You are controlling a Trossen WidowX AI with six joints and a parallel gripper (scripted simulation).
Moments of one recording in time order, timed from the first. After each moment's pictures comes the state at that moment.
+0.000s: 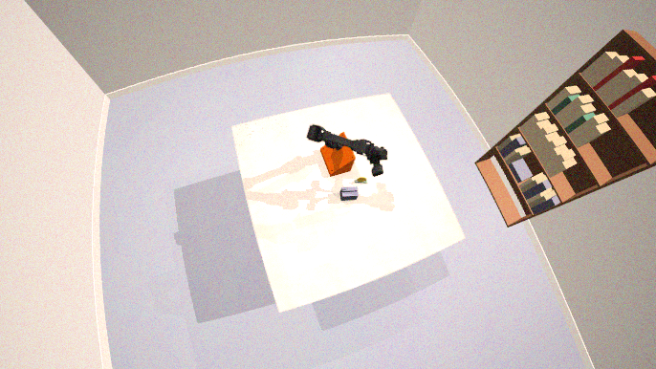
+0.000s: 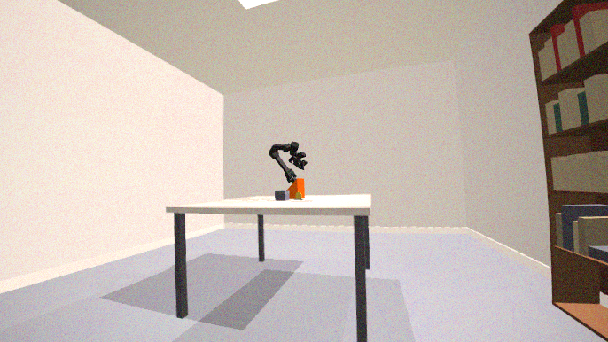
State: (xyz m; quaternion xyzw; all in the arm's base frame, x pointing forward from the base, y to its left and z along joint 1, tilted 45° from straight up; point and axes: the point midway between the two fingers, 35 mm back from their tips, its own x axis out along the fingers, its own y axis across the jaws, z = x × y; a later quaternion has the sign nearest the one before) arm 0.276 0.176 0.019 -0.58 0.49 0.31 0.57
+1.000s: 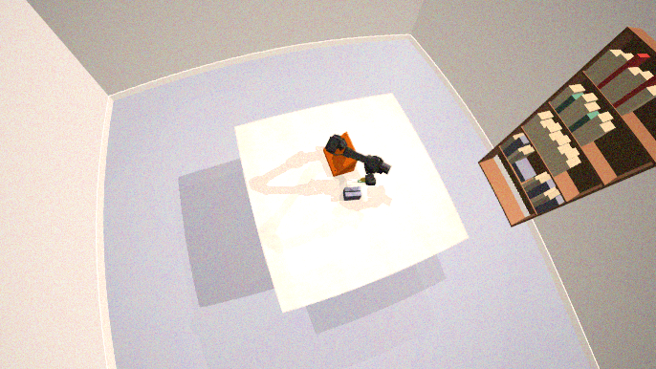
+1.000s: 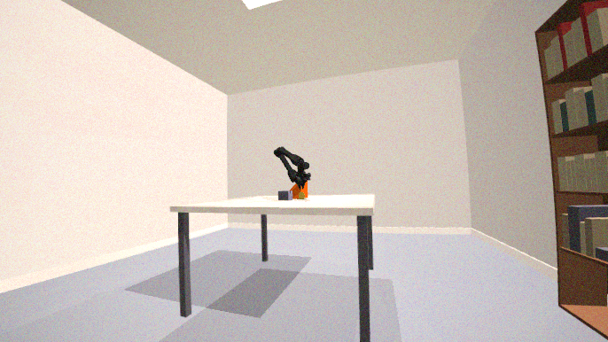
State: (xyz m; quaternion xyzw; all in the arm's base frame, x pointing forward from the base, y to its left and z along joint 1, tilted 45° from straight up) arm 0.243 0.044 -0.066 -0.59 0.69 0.15 0.39
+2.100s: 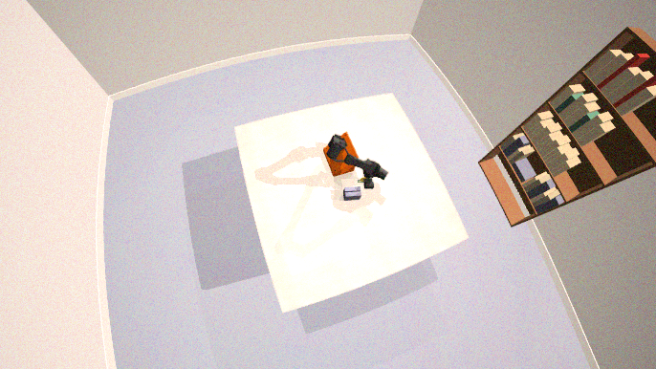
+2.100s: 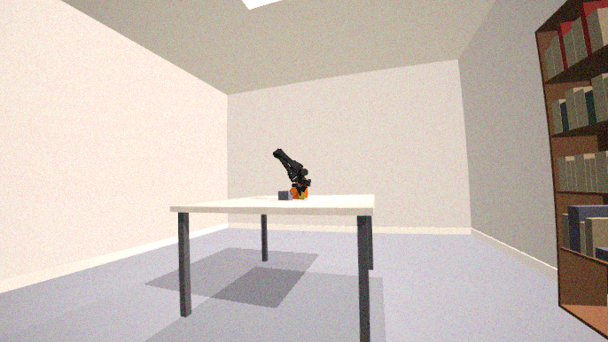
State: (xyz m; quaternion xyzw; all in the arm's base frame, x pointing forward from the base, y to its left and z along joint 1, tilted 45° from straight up) arm 0.244 0.009 -0.103 -0.59 0.69 0.15 0.39
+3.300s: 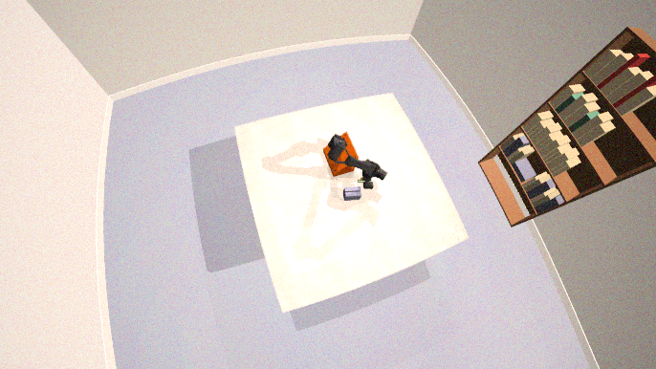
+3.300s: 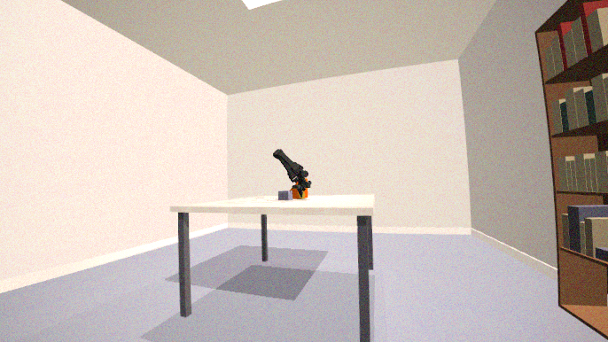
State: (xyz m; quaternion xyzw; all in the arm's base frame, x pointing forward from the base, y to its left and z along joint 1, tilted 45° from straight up) arm 0.238 -0.001 -0.111 -0.59 0.69 0.16 0.38
